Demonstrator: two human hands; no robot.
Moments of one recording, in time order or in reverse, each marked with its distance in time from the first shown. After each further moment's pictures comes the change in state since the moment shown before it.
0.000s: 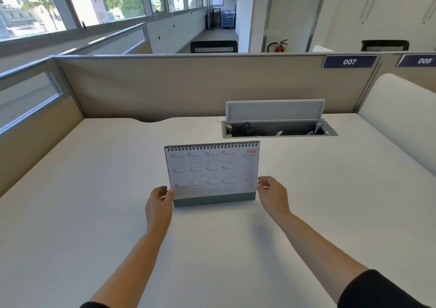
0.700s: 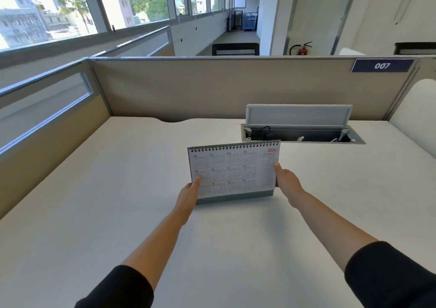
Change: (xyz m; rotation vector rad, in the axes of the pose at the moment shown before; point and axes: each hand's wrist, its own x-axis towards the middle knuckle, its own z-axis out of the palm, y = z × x) left_hand 0.017 0.024 0.012 -0.073 -0.347 -0.159; right_hand 0.046 -0.029 0.005 0.071 -0.243 0.161
